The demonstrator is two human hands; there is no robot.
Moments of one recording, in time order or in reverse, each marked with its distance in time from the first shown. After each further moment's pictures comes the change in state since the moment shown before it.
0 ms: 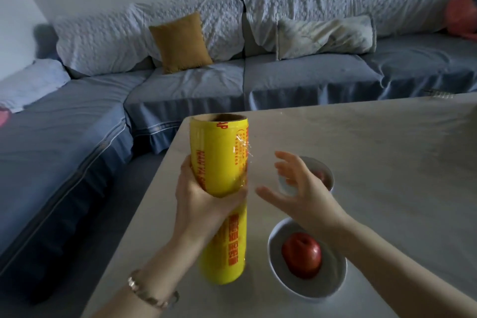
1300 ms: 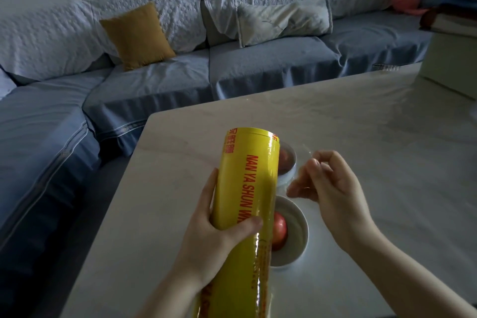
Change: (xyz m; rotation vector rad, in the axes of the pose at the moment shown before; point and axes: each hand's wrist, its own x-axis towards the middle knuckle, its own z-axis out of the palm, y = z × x) left_hand -0.068 0.032 0.025 -0.203 -0.516 -0.215; right_hand -0.059 0.017 -0.041 0.589 0.439 0.051
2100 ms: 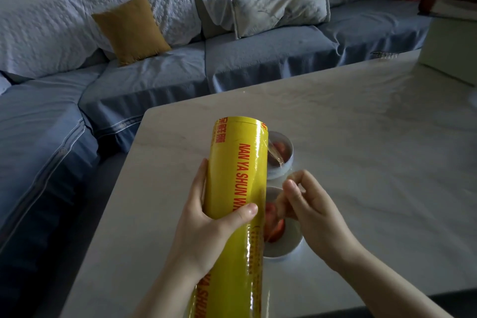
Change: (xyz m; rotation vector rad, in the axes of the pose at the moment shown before) left_hand 0.000 0.003 0.003 0.095 0.123 -0.016; right_hand -0.024 0.021 0.004 0.050 -0.243 0.122
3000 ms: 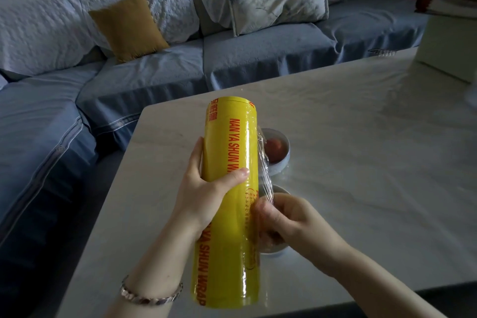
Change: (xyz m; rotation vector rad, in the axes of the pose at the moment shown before) left_hand 0.035 0.011 0.005 0.020 0.038 -0.019; right_hand -0.008 0.005 -0.001 -0.118 -0.287 0.217
